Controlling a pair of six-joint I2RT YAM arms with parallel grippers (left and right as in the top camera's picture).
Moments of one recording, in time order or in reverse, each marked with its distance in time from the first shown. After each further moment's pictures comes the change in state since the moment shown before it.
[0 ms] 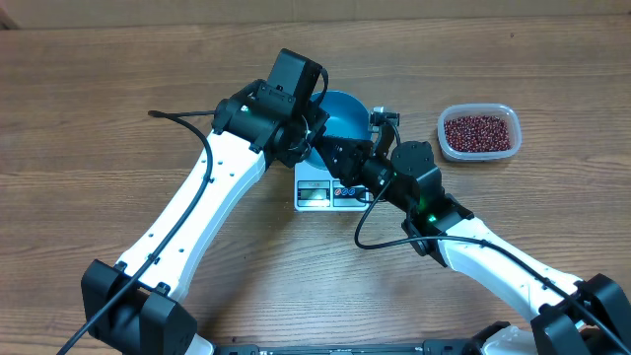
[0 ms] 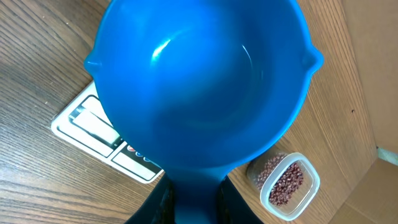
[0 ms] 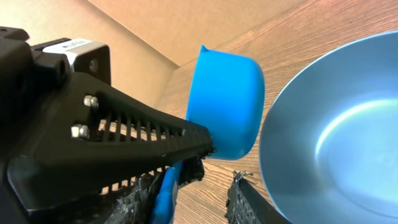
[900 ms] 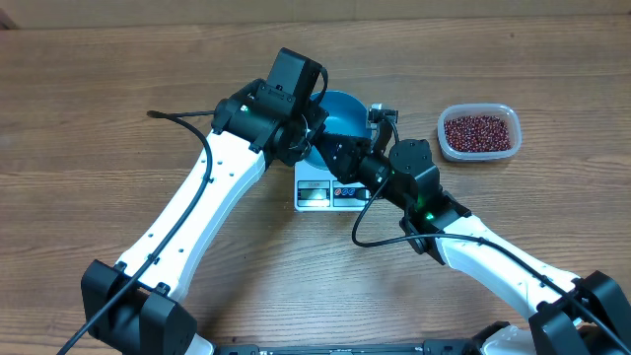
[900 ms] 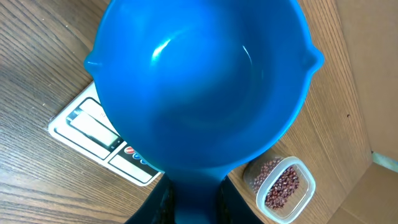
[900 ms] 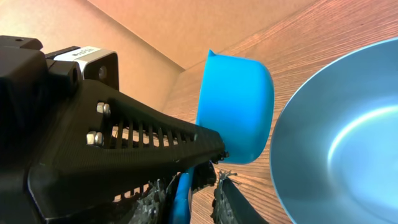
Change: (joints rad) left arm 0.000 0.000 0.002 0.005 -0.010 -0.015; right arm 0.005 0.013 0.019 0.019 0.004 0.026
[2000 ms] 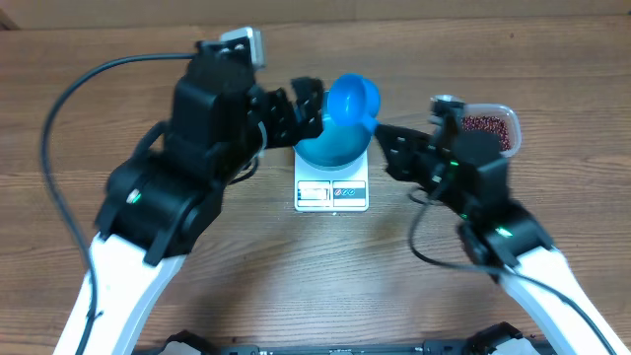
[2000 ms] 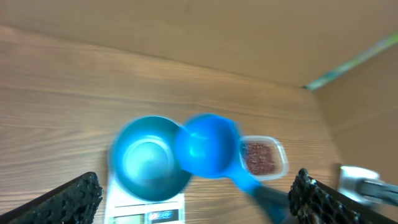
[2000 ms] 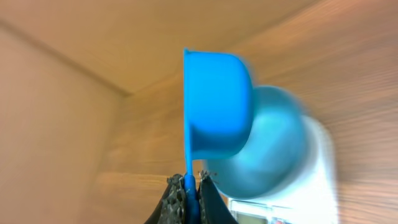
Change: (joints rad) left arm -0.002 -0.403 0.056 0.051 -0.063 0.800; right arm -0.170 -0.415 0.135 -0.743 0.099 -0.127
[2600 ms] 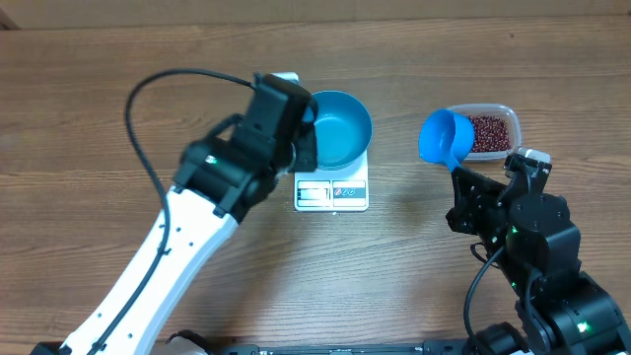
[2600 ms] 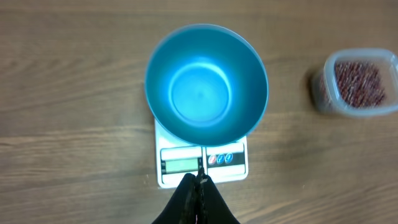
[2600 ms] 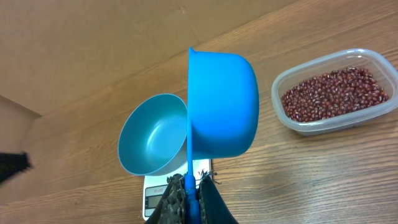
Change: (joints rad) left arm -0.080 0.142 -0.174 -0.066 -0.076 0.081; right arm -0.014 -0.363 0.032 -0.489 0.320 -0.127
